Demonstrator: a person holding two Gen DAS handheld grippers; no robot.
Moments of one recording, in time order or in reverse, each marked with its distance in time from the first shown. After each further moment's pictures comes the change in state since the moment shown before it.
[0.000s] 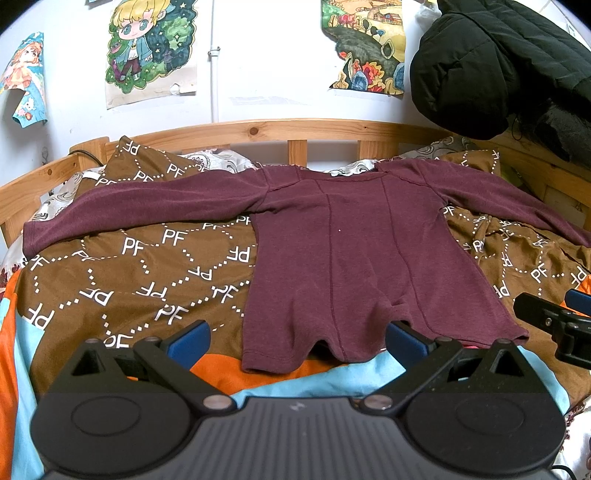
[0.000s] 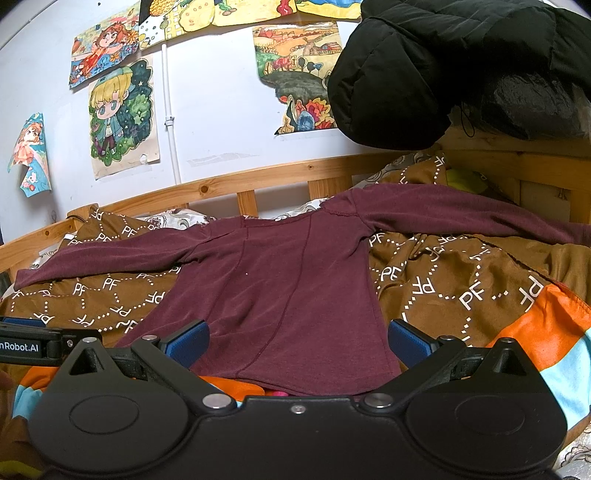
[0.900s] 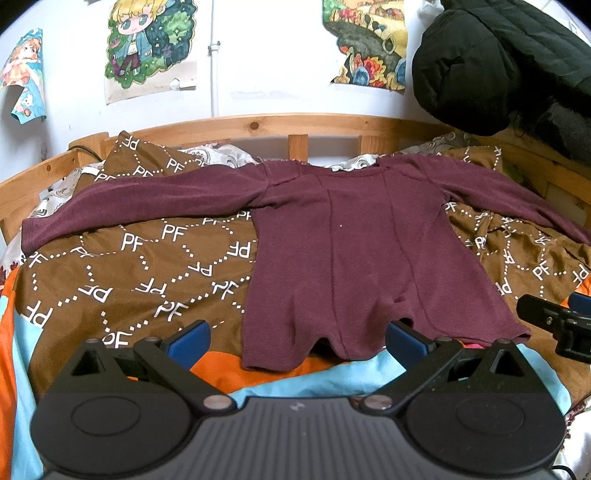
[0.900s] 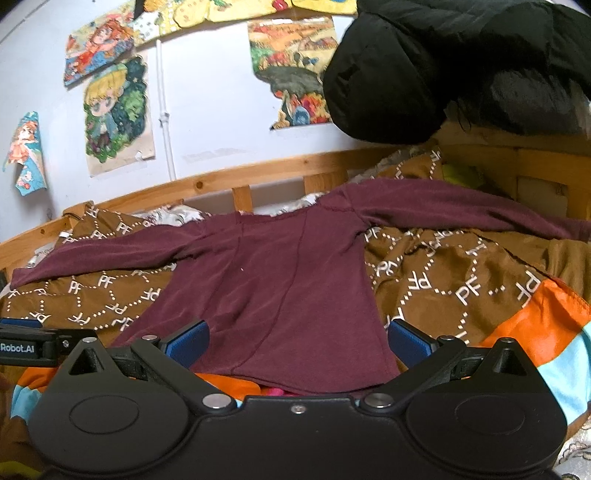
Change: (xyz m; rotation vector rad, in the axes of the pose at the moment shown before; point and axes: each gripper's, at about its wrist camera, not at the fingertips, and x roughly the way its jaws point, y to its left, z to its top) left arm 0.001 -0.001 0.002 -0.002 0.022 0.004; right arm 0.004 0.000 0.001 0.012 0.030 -0.023
